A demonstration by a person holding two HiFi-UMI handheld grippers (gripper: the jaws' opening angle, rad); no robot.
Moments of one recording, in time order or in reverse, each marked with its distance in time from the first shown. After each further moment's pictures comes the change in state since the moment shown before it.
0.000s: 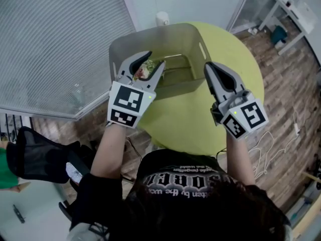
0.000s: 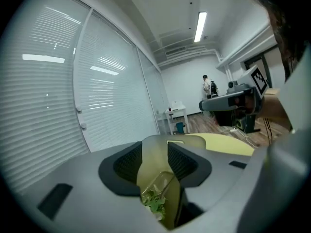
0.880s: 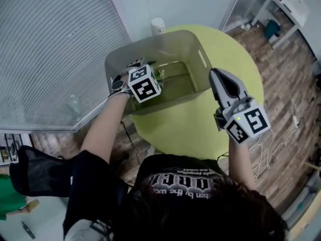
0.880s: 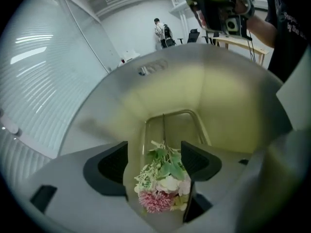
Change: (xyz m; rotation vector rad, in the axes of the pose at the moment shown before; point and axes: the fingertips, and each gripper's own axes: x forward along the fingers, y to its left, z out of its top) left arm 0.106 0.002 -0.170 0.478 0.609 -0.459; right arm 0.016 -0.028 -0.009 0.010 0.030 -0.110
